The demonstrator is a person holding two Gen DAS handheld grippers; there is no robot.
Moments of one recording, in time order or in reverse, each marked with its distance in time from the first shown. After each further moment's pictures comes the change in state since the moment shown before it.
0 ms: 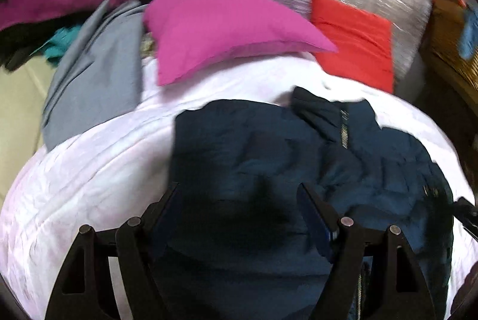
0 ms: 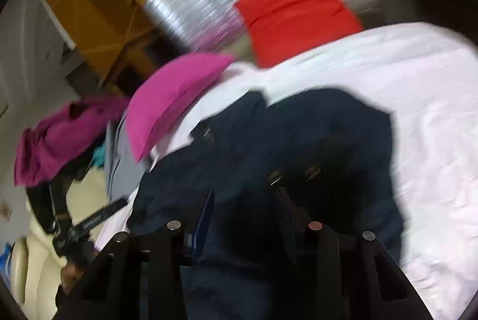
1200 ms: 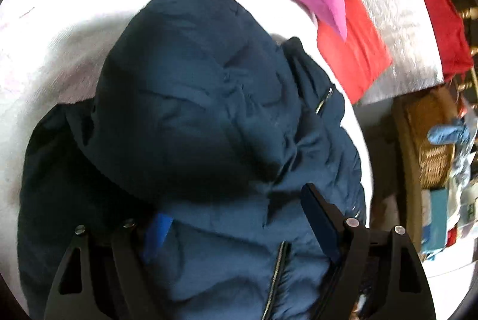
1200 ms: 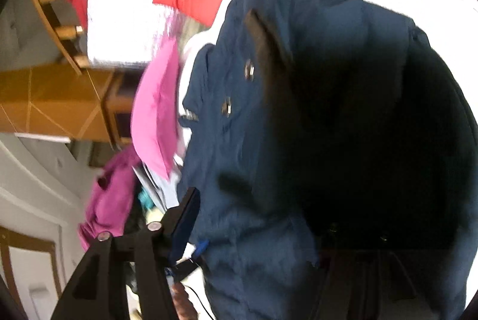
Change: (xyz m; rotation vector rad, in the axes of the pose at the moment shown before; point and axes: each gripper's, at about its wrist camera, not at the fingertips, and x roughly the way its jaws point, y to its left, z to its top) left arm 0.053 0.051 -0.033 -0.545 0.333 -0.445; right arm 0.031 -0.079 -0.046 0.653 0.064 0.215
